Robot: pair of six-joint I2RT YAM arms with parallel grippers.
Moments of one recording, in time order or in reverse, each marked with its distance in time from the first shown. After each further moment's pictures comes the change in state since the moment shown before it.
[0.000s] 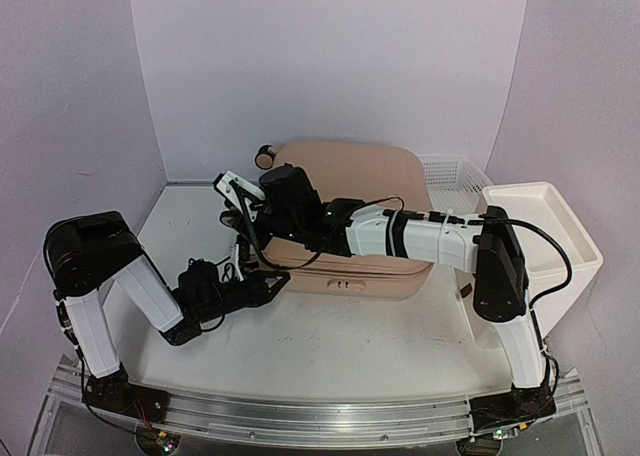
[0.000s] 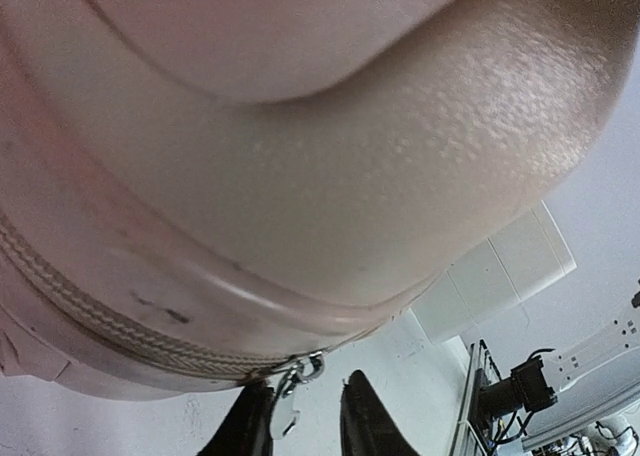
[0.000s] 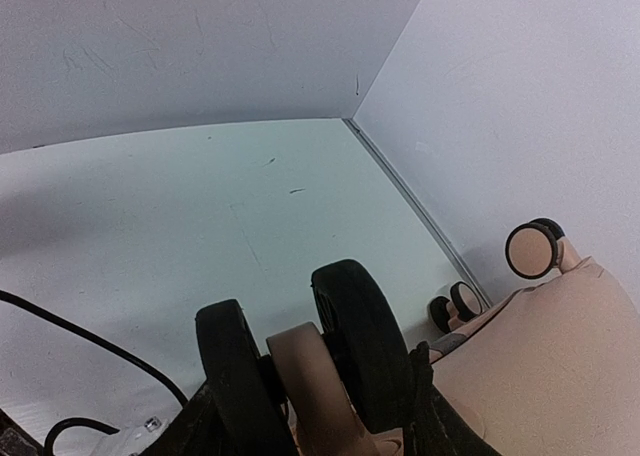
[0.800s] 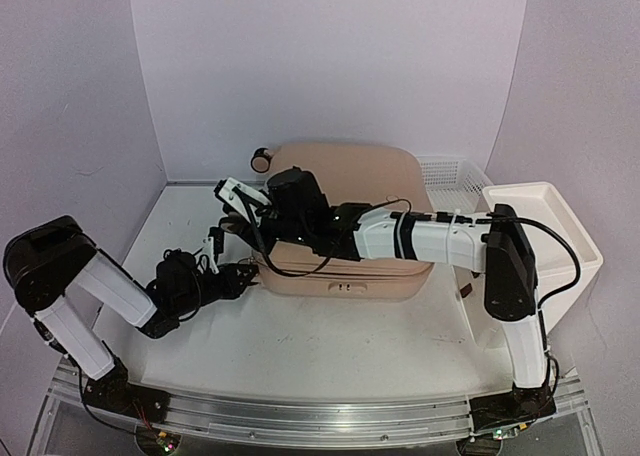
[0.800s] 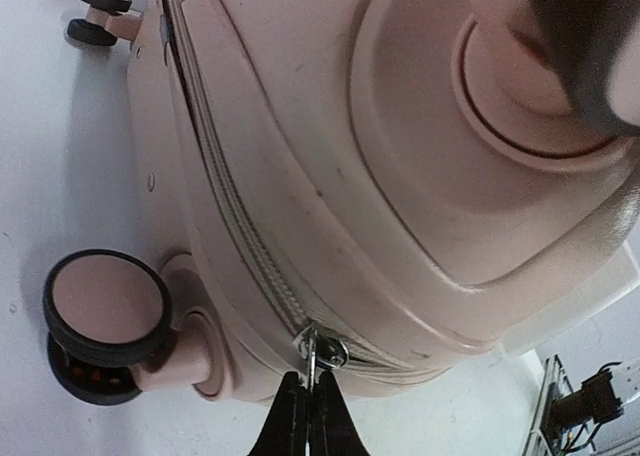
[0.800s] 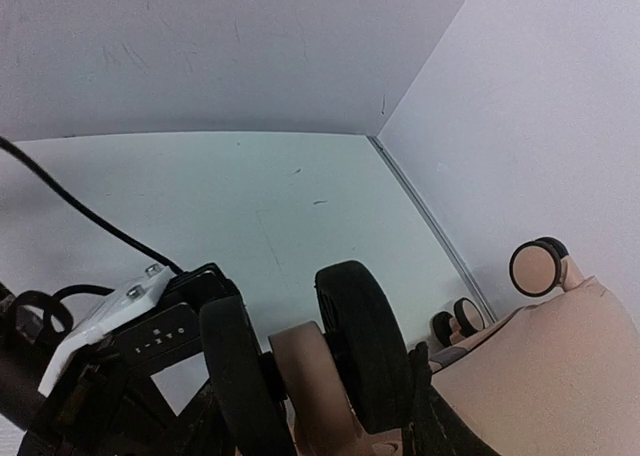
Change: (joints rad) left arm 0.132 -0.196 -0.097 -0.191 -0.065 0.134; right arm -0.002 -0.043 -0.092 0.060 -0.071 -0.051
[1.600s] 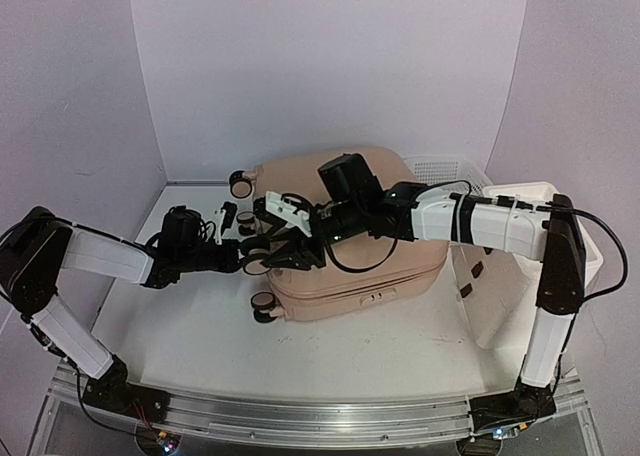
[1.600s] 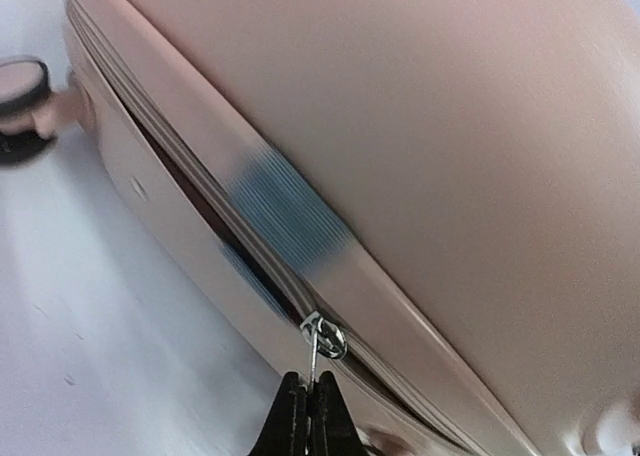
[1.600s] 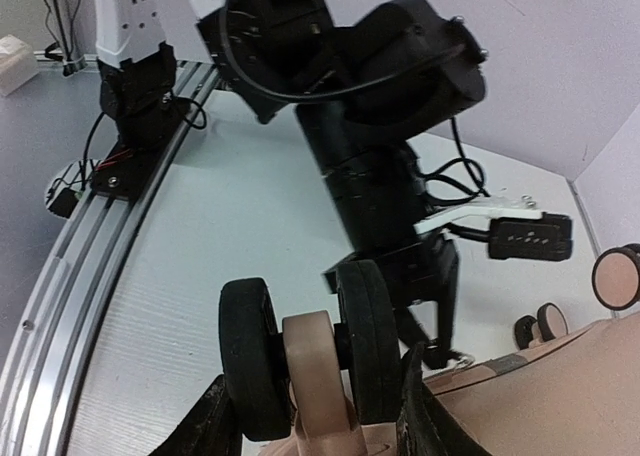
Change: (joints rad) left arm 0.190 -0.113 0.304 -0.694 0.304 0.291; right arm -0.112 -0.272 -0.257 -0.232 -0.679 -0.145
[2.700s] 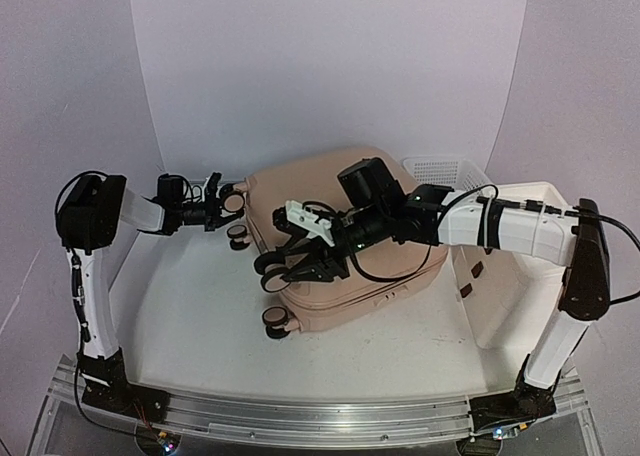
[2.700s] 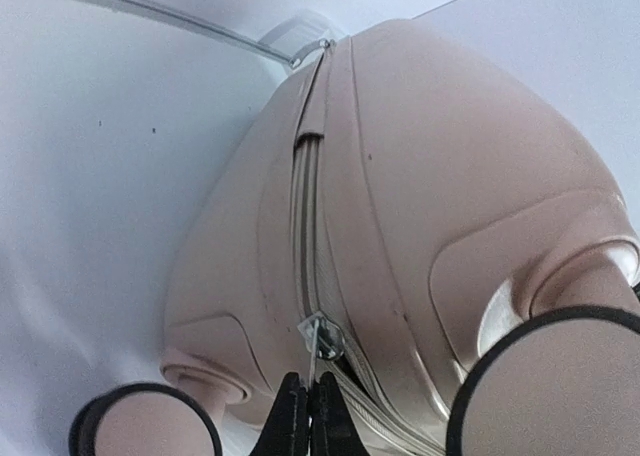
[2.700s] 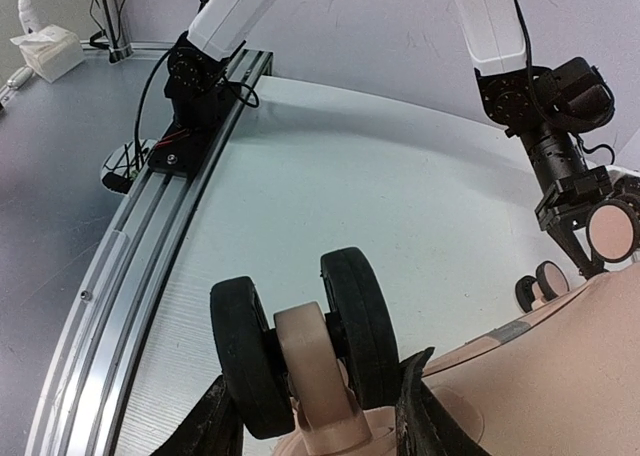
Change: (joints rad) left arm 0.406 0.612 0.599 0.071 0.714 -0.224; right arm -0.003 -0.148 -0.148 -0.085 -0.069 -0.012
